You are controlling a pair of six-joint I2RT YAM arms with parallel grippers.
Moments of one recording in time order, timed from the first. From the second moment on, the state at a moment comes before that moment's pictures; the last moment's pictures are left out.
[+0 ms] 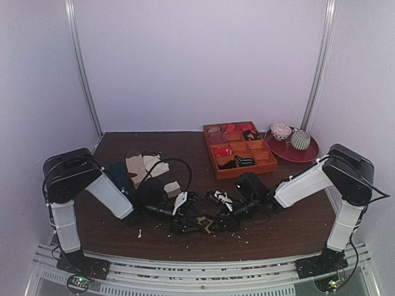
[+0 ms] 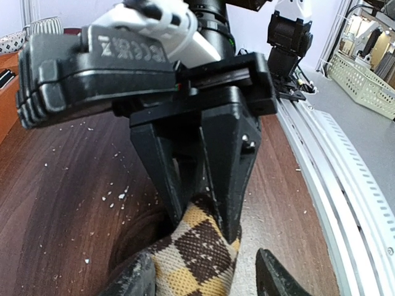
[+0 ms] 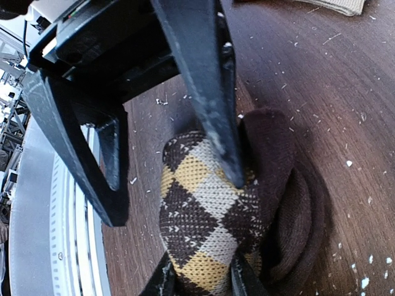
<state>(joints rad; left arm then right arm) -0.89 1.94 0.64 0.89 0.74 0.12 0.85 1.81 0.75 0.22 -0.67 0.09</state>
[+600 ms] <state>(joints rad) -0.89 1.98 0.68 0.84 0.71 0.09 0.82 1.83 0.75 0.21 -0.74 0.12</state>
